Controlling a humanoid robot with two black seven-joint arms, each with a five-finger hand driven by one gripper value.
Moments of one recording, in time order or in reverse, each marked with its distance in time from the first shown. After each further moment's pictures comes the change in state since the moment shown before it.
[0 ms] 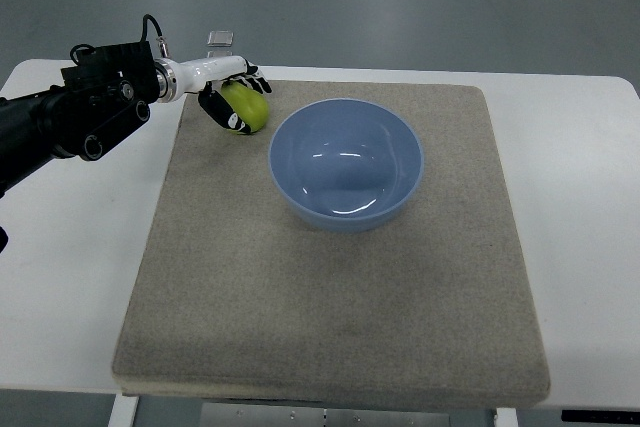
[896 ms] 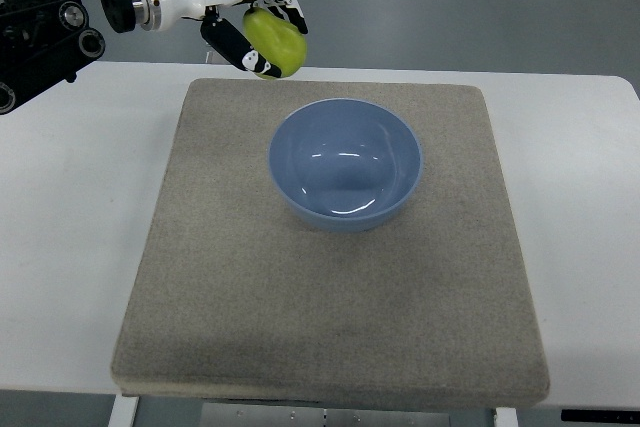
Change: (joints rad) left arm -0.128 0.288 -0.144 -0.589 0.023 -0.103 -0.002; right arm 0.000 0.000 0.000 0.000 0.000 0.000 0.001
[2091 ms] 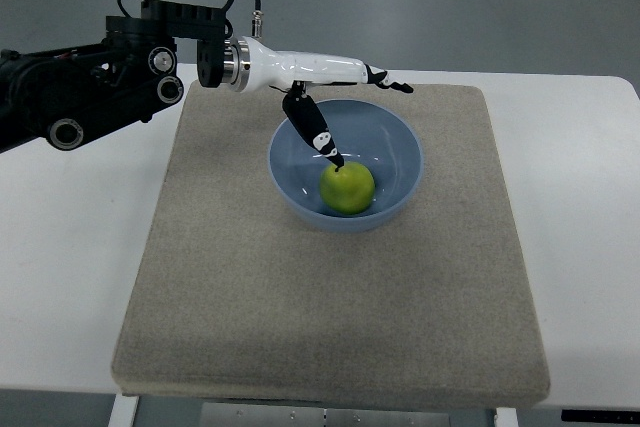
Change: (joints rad) left arm 0.003 -0.108 0.027 -0.026 -0.281 -0.076 0.006; right arm 0.000 0.000 0.000 0.000 0.000 0.000 0.000
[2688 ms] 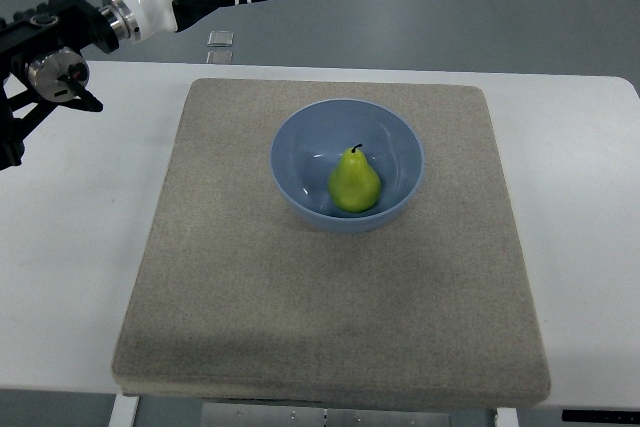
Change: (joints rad) left arm 0.215 0.045 -0.160 0.290 -0.796 -0.014 -0.002; right arm 0.000 0.000 0.000 0.000 0.000 0.000 0.000
